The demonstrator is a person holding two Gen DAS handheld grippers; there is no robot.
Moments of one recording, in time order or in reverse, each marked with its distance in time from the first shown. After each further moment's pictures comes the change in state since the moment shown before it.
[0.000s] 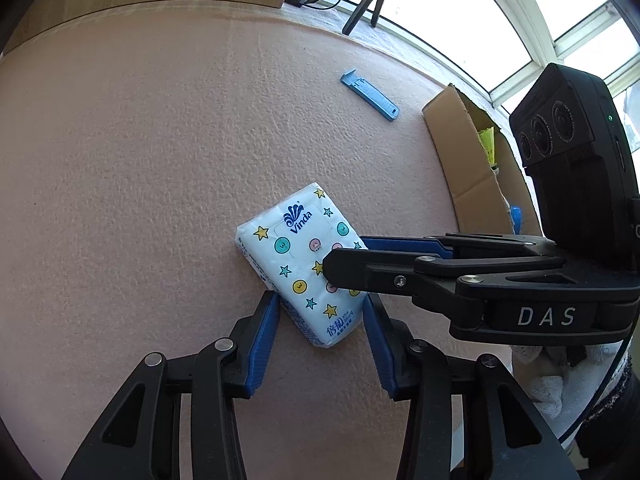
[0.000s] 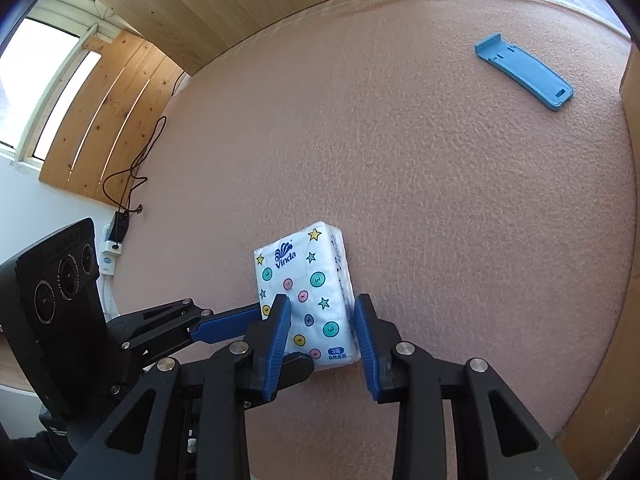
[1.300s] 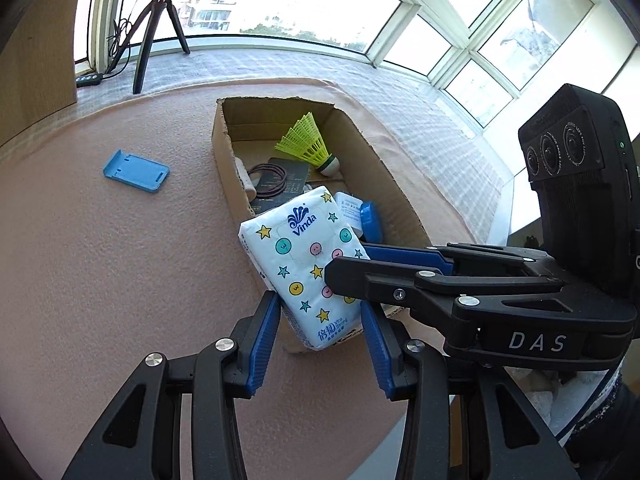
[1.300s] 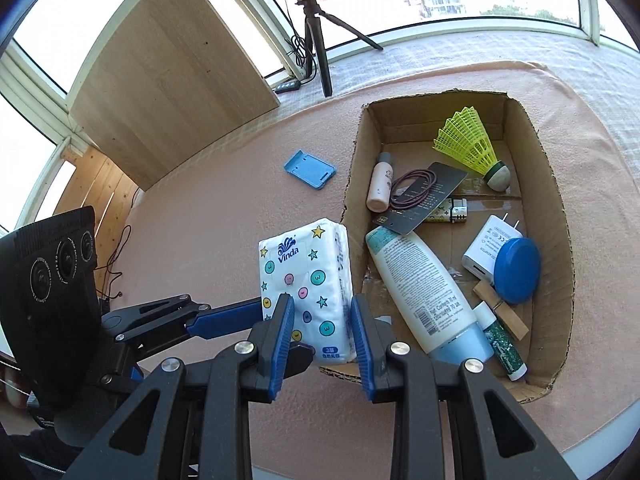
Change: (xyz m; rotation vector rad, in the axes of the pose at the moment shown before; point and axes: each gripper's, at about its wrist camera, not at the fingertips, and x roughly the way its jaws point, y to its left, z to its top) left arm 0.033 -0.207 0.042 0.383 0.017 -0.157; right arm -0.166 -0.087 -0.066 0.207 -0.351 -0.173
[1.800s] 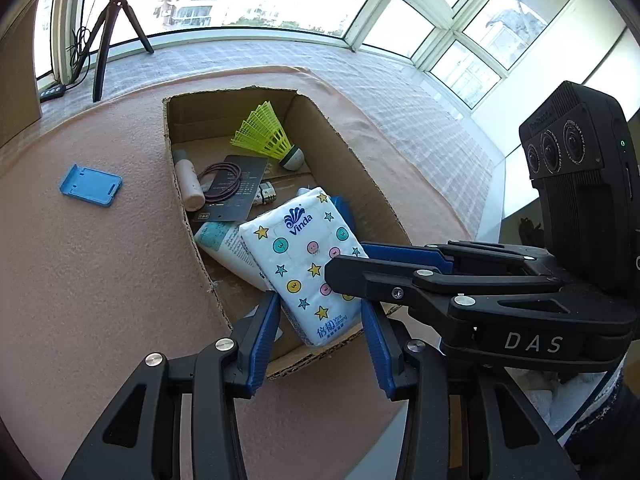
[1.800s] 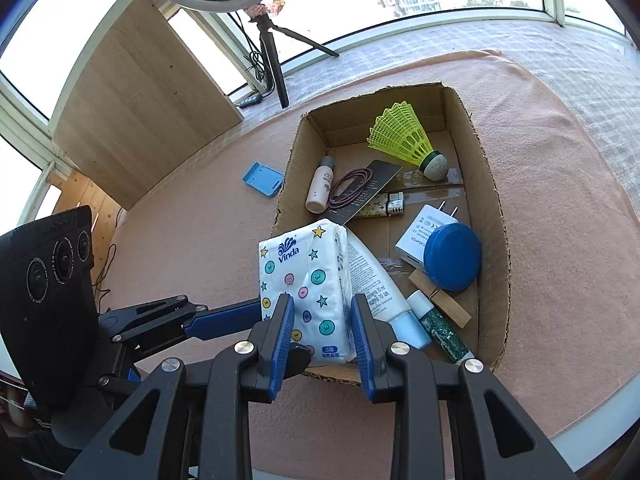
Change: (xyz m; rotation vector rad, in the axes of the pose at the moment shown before) left arm 0.029 -0.029 0.012 0.056 0.042 -0.013; right arm -0.017 -0.043 -0.005 0.063 -0.026 -0.040
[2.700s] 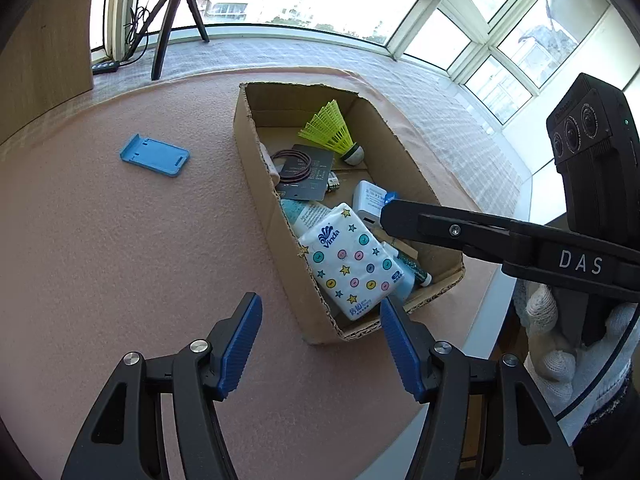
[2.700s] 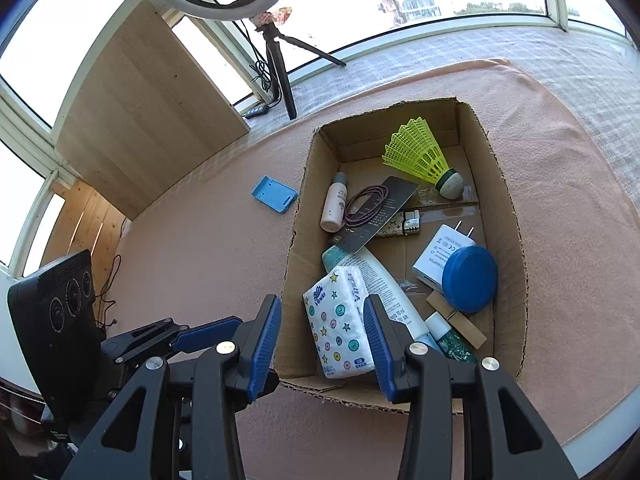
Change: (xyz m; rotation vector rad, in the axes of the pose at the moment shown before) left arm -0.030 0.042 -0.024 -0.099 -0.017 0.087; right arm 0.005 0.016 0.015 0.001 -0.027 0.016
